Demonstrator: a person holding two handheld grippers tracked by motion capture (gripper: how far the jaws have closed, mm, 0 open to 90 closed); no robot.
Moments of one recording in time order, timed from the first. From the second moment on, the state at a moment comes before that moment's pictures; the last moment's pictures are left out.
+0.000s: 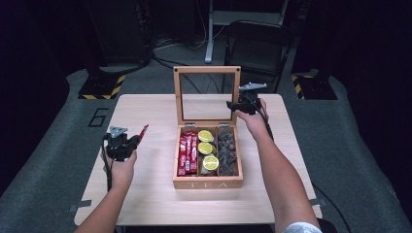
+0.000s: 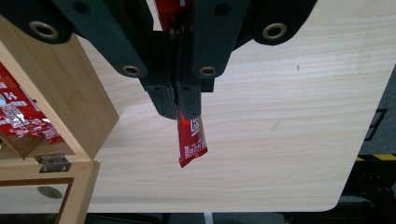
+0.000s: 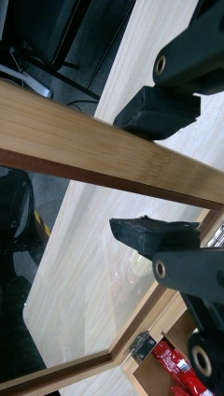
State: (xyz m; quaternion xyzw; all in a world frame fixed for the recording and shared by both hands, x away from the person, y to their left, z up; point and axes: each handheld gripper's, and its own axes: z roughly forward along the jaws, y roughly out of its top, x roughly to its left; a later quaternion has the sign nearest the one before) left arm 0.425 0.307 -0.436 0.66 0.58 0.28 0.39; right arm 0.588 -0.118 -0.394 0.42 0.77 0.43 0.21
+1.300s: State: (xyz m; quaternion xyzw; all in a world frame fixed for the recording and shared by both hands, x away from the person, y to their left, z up) left arm 0.426 0.307 -0.508 0.69 0.61 0.25 0.31; right arm 0.587 -0.120 -0.394 0.42 0.77 0.43 0.21
